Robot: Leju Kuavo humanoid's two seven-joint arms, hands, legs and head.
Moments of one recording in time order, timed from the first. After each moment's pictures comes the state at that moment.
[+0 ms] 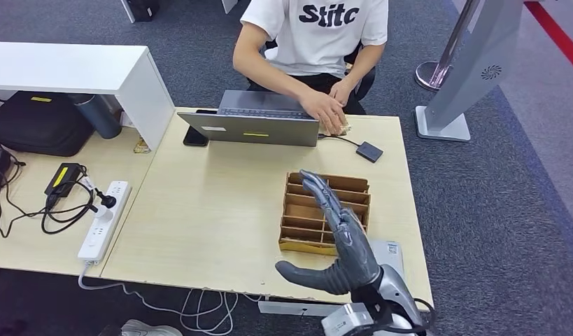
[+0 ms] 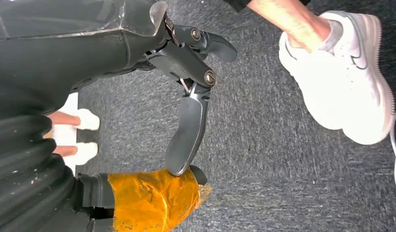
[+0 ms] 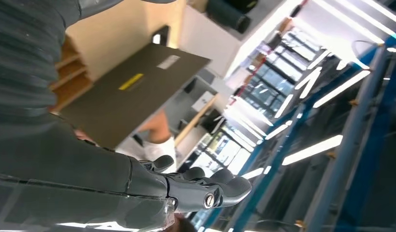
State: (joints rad) left arm 0.03 0.28 0.61 -0.20 -0.58 0.05 -0.09; right arm -0.32 -0.07 0.85 -1.59 0.39 -0.36 -0.41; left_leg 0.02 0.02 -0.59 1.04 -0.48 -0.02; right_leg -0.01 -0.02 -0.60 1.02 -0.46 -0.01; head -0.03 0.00
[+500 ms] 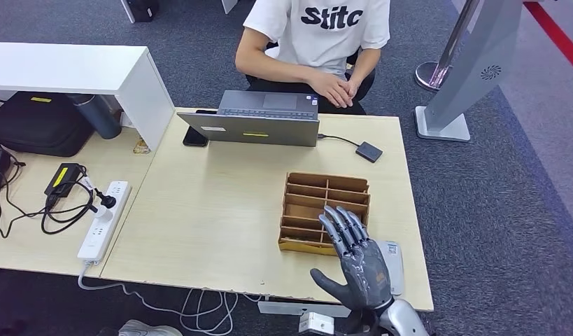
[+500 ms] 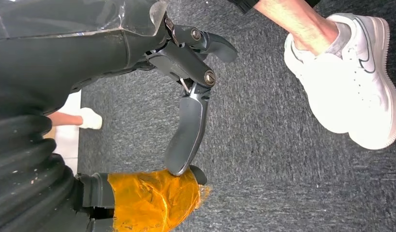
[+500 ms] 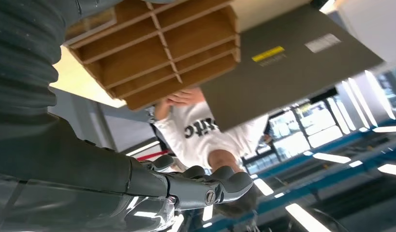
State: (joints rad) left arm 0.03 0.28 0.65 -0.20 -0.62 0.05 -0.09; right arm -0.19 -0.11 0.79 -1.38 0.97 -0.63 -0.18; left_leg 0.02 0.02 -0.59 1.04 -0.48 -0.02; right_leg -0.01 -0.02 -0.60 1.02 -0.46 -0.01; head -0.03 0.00
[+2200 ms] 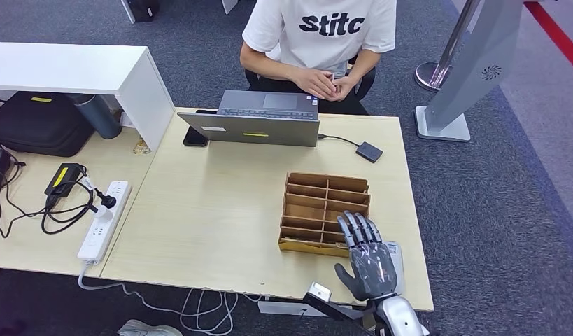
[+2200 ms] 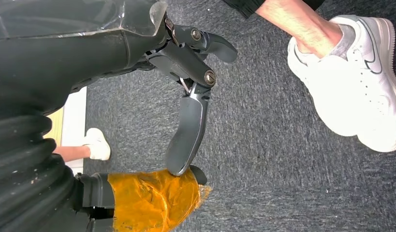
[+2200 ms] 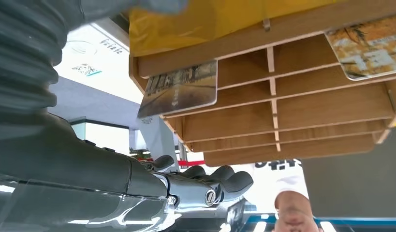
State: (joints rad) left arm 0.03 0.28 0.69 -0.20 -0.70 0.05 -0.10; right arm -0.24 -0.05 0.74 -1.06 1.20 -0.65 0.07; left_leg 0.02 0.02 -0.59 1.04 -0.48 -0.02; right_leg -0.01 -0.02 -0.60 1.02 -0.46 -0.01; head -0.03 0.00
